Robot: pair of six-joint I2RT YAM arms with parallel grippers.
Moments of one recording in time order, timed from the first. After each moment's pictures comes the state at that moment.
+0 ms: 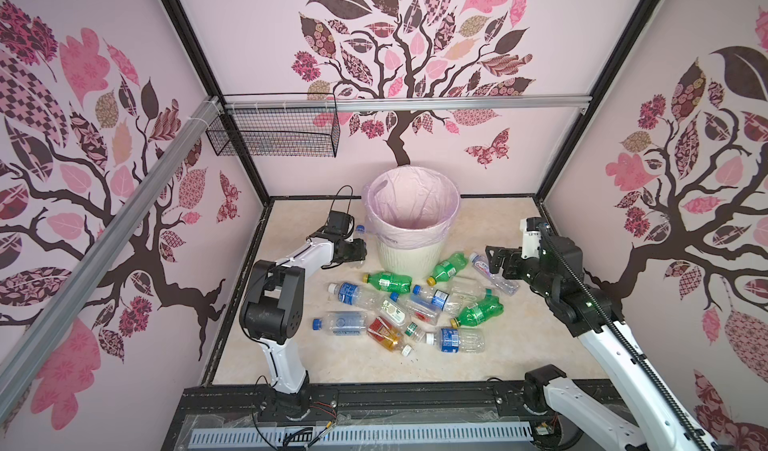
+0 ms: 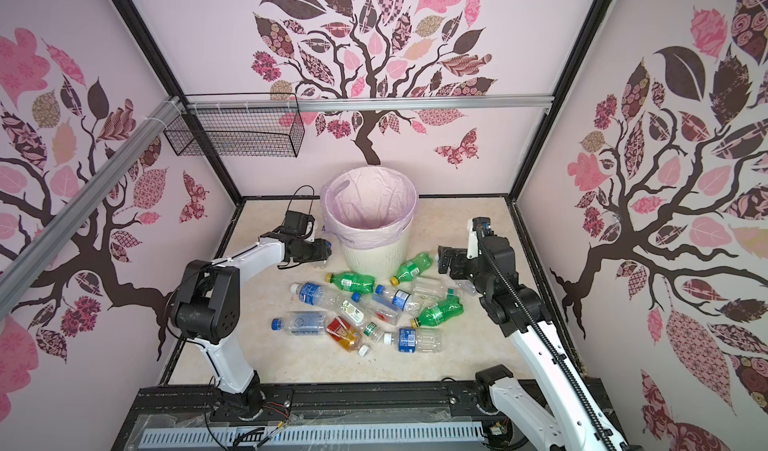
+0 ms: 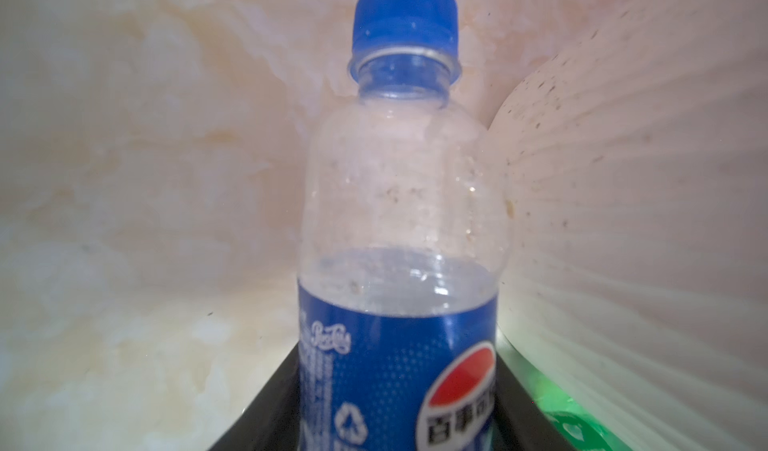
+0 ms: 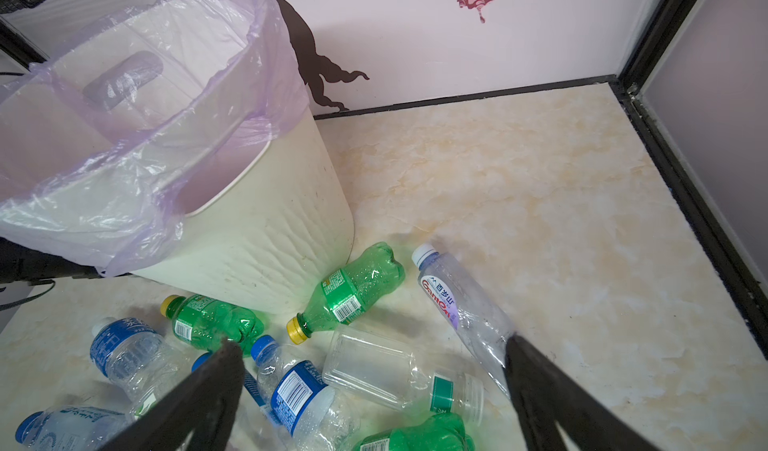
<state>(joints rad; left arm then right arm) -0.22 1.80 1.22 -0.40 0.15 -0.29 0.26 0.84 0.93 -0.55 0.03 0.28</state>
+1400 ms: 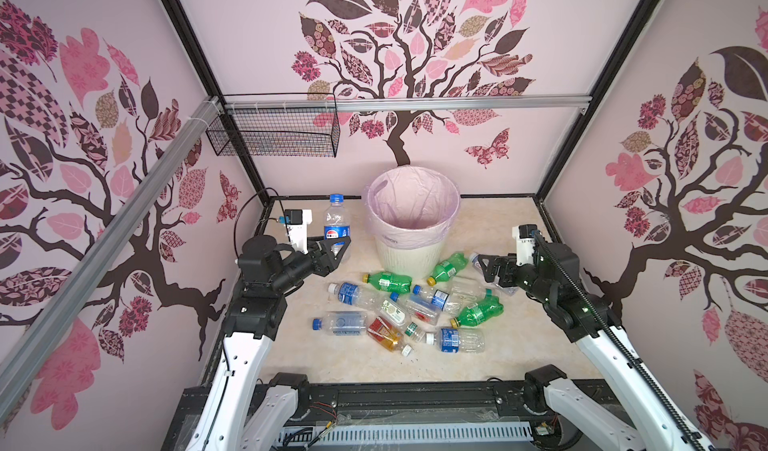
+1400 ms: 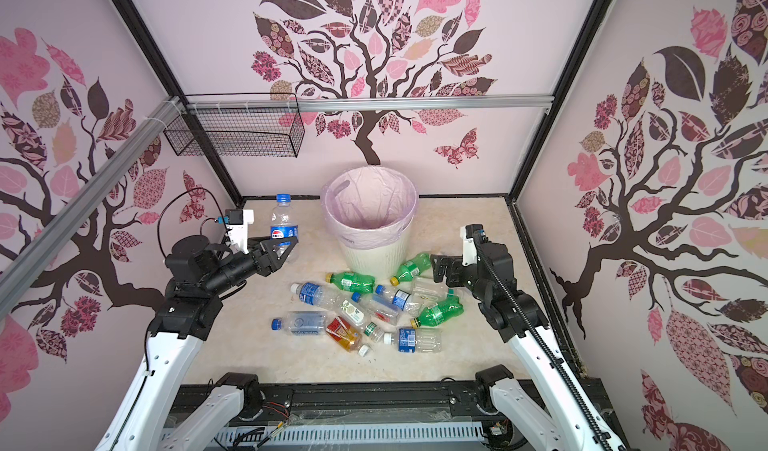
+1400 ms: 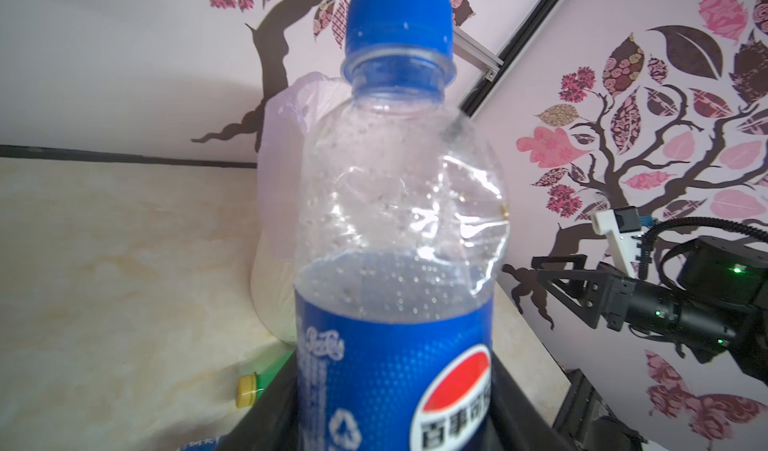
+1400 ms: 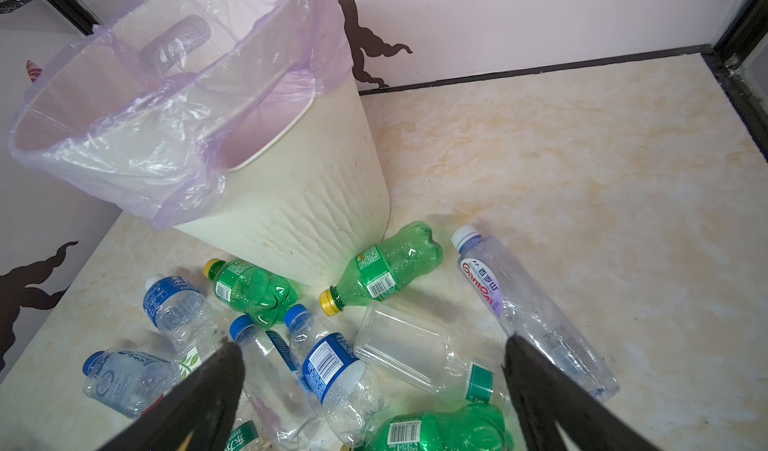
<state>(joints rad) -0.11 0.88 0.97 -0.31 0.64 -0.39 0.26 0.80 0.85 -0.51 -0.10 0.28</state>
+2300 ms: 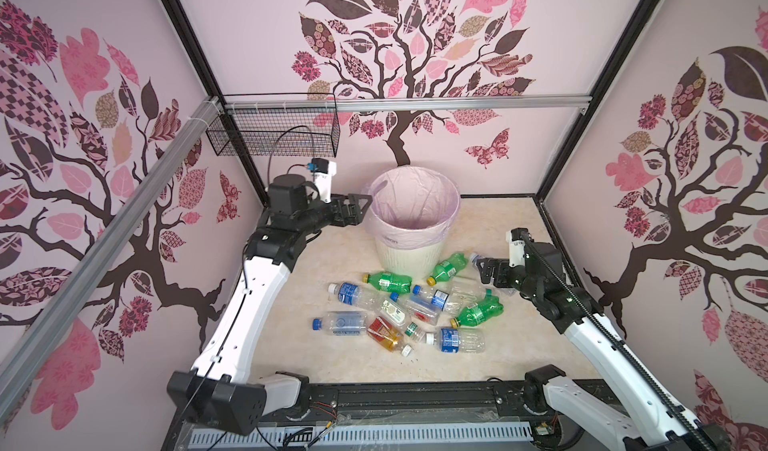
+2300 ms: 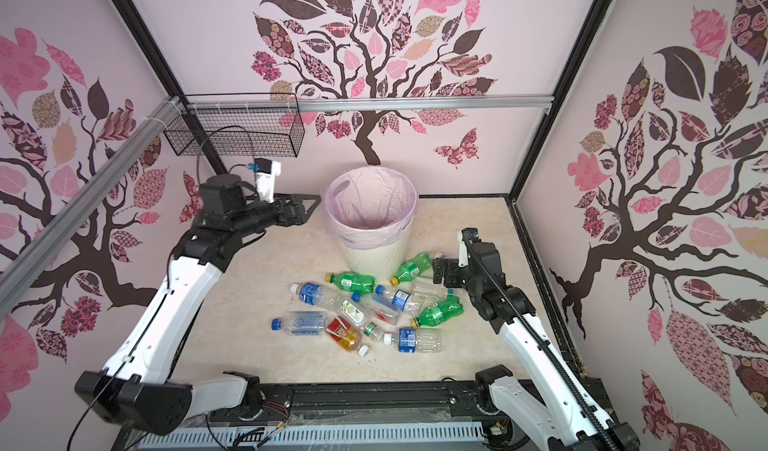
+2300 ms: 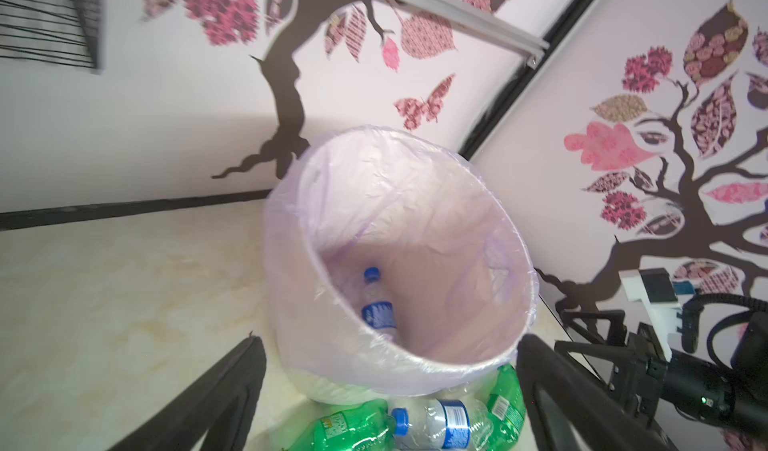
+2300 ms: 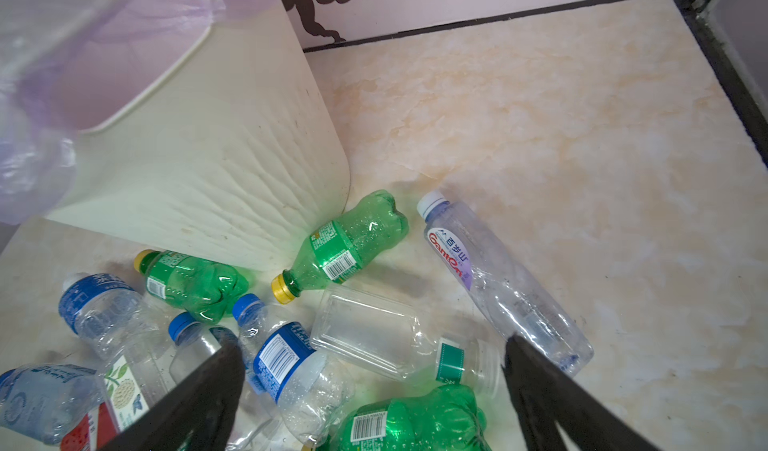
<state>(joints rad) -0.16 1.23 1.40 -0.48 0.44 -0.27 0.26 0.91 0.81 -0.51 0.00 0.28</state>
